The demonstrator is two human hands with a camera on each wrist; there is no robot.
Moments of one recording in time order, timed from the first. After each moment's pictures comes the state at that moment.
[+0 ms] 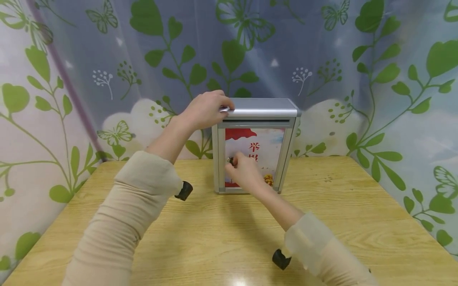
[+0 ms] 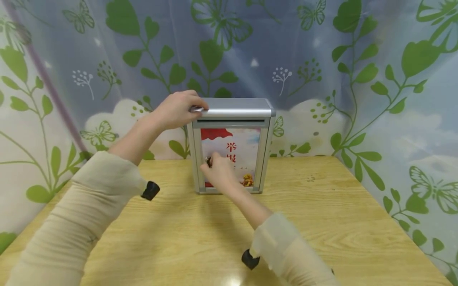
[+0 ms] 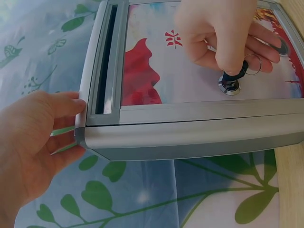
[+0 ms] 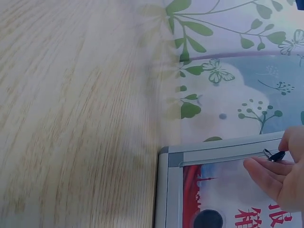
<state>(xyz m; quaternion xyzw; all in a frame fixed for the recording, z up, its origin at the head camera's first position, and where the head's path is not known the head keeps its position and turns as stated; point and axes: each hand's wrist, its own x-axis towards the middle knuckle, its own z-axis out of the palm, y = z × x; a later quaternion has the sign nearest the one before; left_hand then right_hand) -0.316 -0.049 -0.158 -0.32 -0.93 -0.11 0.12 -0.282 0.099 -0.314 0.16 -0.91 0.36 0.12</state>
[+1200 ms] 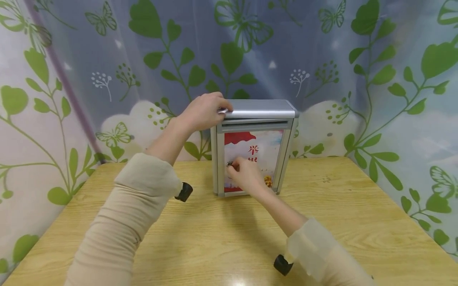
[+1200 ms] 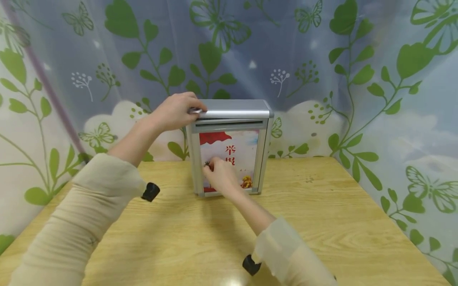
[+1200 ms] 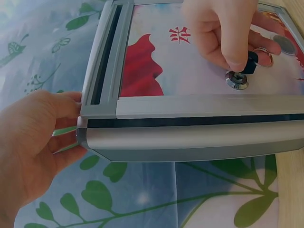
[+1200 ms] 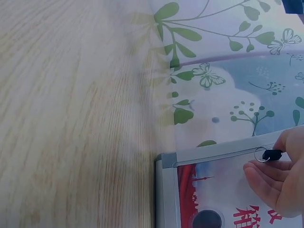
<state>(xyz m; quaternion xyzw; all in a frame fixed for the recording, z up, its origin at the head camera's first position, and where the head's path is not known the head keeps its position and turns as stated) -0.318 -0.049 -0.159 -0.33 -0.93 -0.11 0.12 -0.275 0.104 -0.315 0.15 -0.92 0.35 0.13</state>
